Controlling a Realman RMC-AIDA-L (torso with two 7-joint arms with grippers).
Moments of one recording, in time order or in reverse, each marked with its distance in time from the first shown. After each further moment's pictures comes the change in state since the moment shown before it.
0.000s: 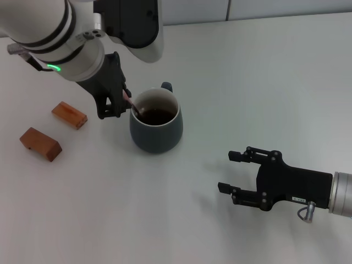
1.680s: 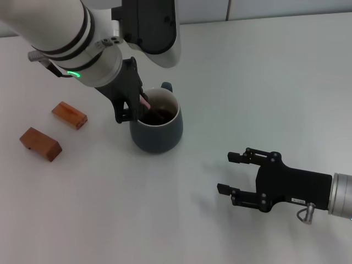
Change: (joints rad) left arm -0.007 0.000 0.052 -0.032 -0.049 -0.058 -0.035; right arm -0.002 0.002 0.000 0.004 0.000 -0.004 0.003
